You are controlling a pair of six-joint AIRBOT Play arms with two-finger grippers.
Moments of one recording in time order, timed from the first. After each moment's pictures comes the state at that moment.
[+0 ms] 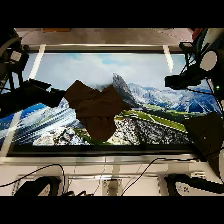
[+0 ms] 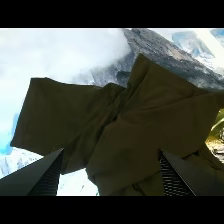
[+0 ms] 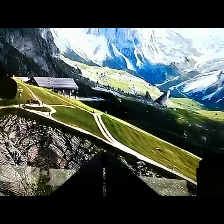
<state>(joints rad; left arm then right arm) -0.12 -0.80 1.10 1.22 -0.92 -1.11 0.09 -1.36 1.68 -1.59 1.47 1.58</state>
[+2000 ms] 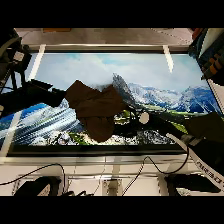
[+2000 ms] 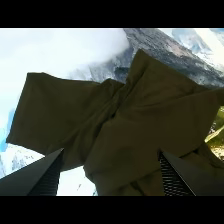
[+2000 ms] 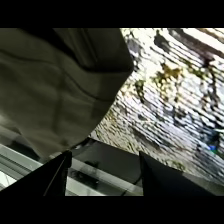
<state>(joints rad) -0.12 -0.83 1.10 1.22 -0.92 -1.11 0.52 -1.46 0.87 -0.82 0.81 1.68</state>
